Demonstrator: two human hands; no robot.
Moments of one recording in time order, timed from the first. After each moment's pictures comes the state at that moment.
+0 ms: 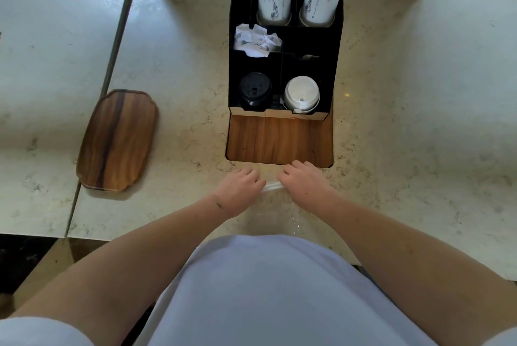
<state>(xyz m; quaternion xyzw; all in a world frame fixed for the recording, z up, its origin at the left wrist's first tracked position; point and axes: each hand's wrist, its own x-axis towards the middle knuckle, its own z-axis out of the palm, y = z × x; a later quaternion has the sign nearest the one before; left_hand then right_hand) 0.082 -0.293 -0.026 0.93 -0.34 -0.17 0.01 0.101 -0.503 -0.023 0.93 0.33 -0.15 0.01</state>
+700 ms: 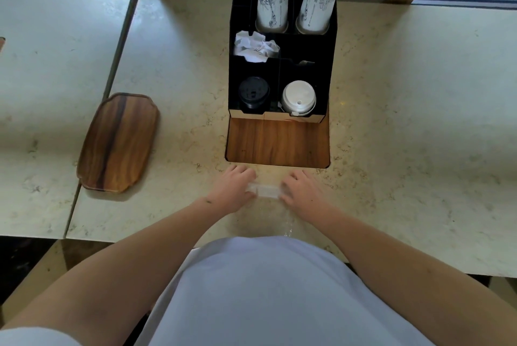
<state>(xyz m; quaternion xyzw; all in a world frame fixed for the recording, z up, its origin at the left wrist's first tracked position) 0.082 -0.281 -0.035 0.95 -0.15 -0.20 0.18 0.072 -0.507 -0.034 0.96 0.18 -0.17 -0.14</state>
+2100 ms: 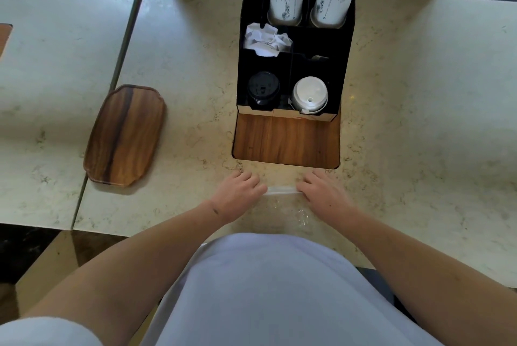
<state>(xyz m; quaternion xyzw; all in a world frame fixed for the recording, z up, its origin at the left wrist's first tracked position) 0.066 -0.273 -0.033 0.93 -0.36 -0.10 0.05 0.075 -0.534 -0.026 0.95 0.28 -0.09 -0.10</state>
